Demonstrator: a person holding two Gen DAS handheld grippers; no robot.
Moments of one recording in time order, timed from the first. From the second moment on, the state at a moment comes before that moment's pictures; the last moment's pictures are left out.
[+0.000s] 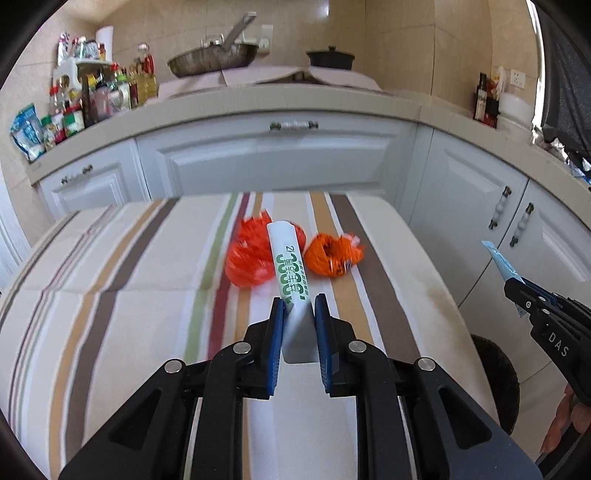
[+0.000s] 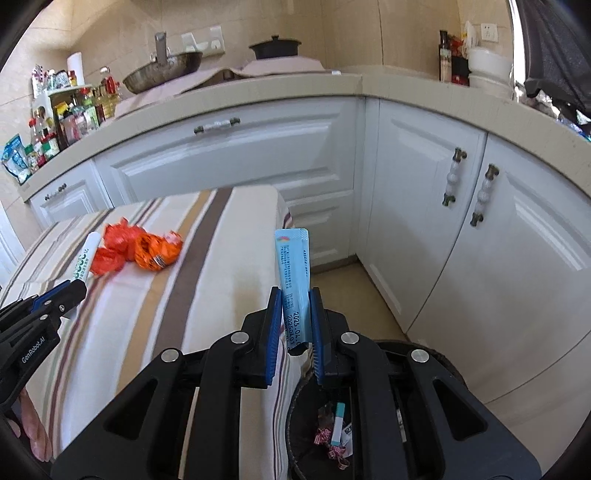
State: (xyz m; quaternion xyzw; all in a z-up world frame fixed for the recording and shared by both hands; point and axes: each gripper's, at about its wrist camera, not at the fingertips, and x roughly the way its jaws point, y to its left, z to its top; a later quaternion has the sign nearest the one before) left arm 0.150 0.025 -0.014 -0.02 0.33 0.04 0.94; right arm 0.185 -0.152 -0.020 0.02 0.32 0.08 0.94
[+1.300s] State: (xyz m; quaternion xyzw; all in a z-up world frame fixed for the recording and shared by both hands) left arm 0.029 -0.052 0.074 0.00 0.18 -0.08 0.98; right arm 0.000 -0.244 0.075 0.03 0.16 -0.02 0.99
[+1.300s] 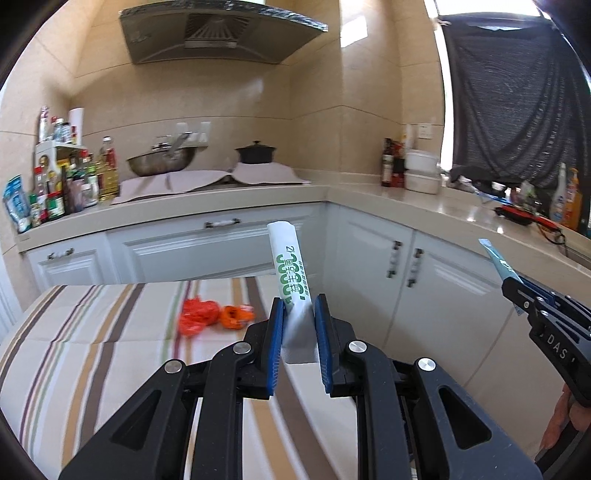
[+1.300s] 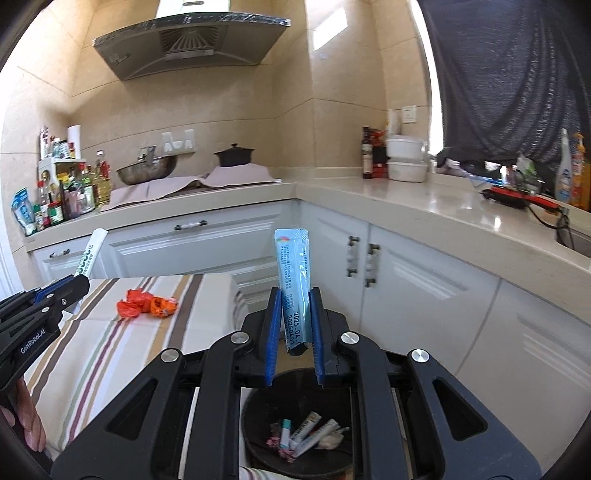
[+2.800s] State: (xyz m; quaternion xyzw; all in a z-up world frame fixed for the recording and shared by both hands) left arm 0.080 -0.154 -0.006 0.05 0.24 -0.14 0.96; right arm 0.047 -0.304 -0.004 0.05 0.22 -0.06 0.97
